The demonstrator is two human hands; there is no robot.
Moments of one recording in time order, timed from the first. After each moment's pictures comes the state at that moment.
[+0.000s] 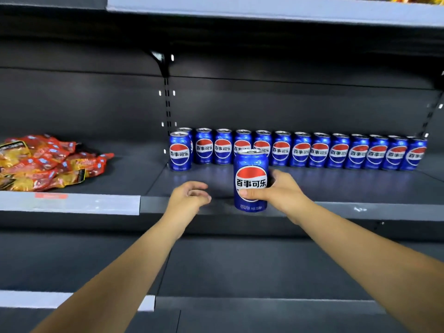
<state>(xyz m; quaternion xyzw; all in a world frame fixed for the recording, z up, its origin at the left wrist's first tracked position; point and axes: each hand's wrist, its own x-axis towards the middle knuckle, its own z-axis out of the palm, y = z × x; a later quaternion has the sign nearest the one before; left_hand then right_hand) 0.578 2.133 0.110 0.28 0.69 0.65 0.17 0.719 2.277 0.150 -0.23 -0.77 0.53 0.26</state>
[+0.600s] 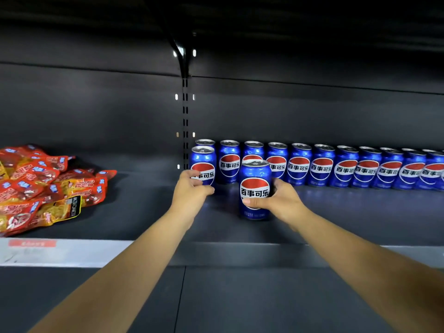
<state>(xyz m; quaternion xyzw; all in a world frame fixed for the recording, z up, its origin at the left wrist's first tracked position) 0.434 2.175 0.128 0.23 0.67 0.69 0.15 0.568 2.316 0.128 -0.28 -0.77 0.50 0.27</state>
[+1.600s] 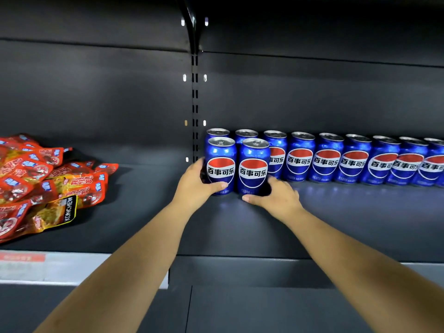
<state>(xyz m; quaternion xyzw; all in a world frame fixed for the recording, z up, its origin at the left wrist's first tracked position) 0.354 2.205 0.093 0.37 0.72 0.58 0.08 0.496 2.347 0.091 -0.35 -0.89 0.22 0.19</state>
